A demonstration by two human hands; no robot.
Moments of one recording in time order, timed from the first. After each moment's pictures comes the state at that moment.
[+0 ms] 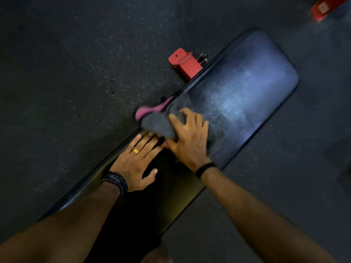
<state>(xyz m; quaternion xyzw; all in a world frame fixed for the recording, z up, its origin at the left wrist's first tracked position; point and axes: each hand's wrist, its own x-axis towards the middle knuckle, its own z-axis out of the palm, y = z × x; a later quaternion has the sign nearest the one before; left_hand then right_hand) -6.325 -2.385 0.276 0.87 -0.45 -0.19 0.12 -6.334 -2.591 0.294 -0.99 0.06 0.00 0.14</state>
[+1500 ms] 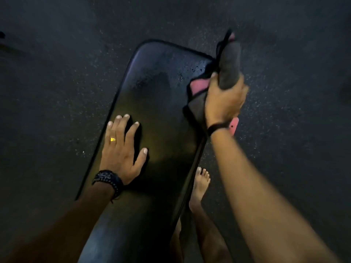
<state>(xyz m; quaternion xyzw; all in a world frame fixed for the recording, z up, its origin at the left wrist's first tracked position) -6.219 -2.632 0.276 0.88 -0.45 -0.12 0.07 -6.280 -2.898 0.272 -0.63 0.66 -0.27 0.31</state>
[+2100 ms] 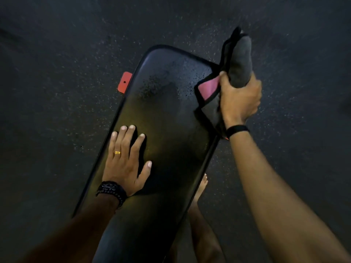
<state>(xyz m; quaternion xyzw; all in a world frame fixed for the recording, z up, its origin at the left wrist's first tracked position) -6.218 -2.630 0.268 0.88 -0.46 -0.11 0.07 -6.258 -2.935 0.272 -0.70 0.64 -0.19 0.27</state>
